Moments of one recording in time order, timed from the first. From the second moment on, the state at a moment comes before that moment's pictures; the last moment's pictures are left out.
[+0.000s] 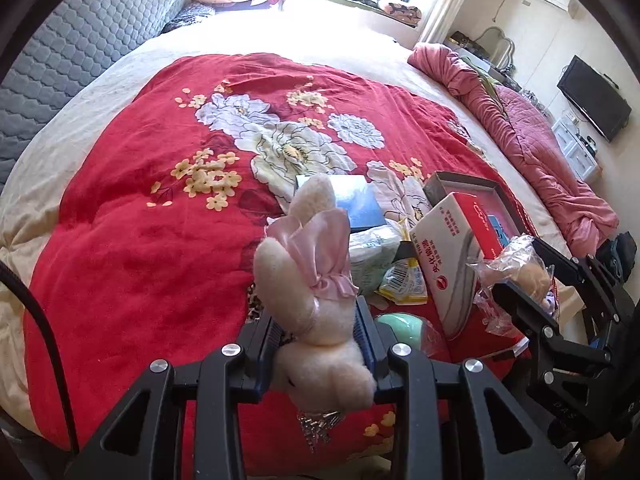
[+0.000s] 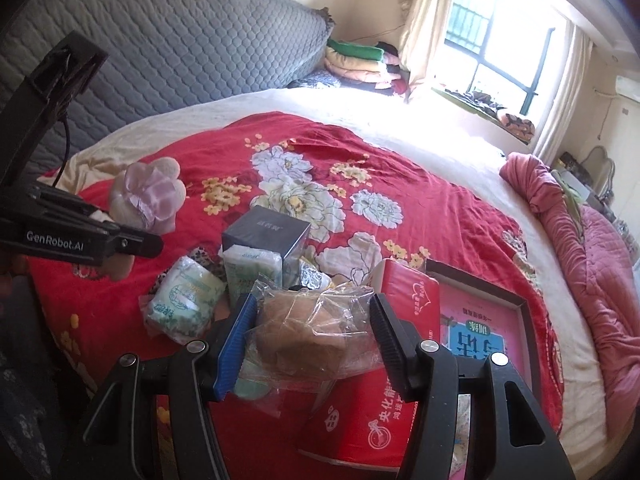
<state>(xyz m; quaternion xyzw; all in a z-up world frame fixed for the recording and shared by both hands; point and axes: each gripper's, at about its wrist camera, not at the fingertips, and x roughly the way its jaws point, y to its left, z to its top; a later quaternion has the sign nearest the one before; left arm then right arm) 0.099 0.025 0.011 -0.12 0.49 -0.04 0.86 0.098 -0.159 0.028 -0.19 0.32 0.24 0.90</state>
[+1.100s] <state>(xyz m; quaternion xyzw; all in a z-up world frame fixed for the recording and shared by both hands) 0.123 -0.097 0.081 -0.04 0.44 -0.13 0.89 0.096 -0.268 0.105 -0.09 0.26 0.15 0.95</state>
